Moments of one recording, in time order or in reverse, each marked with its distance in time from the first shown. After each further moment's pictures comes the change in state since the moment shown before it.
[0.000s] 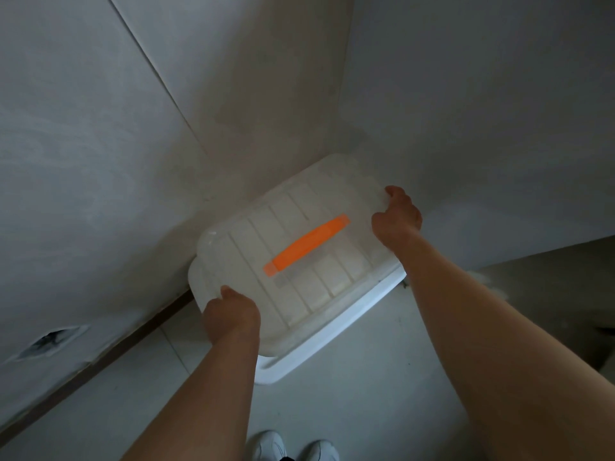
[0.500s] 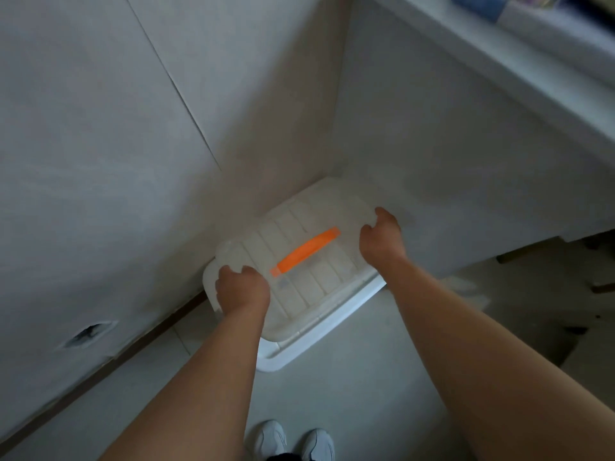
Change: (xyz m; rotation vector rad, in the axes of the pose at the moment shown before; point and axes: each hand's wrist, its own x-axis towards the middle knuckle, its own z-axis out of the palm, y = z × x) left_hand -0.057 0.046 -0.059 -0.055 -0.071 0.247; right_hand -0.081 -0.034 -0.052 0.132 -0.019 -0.010
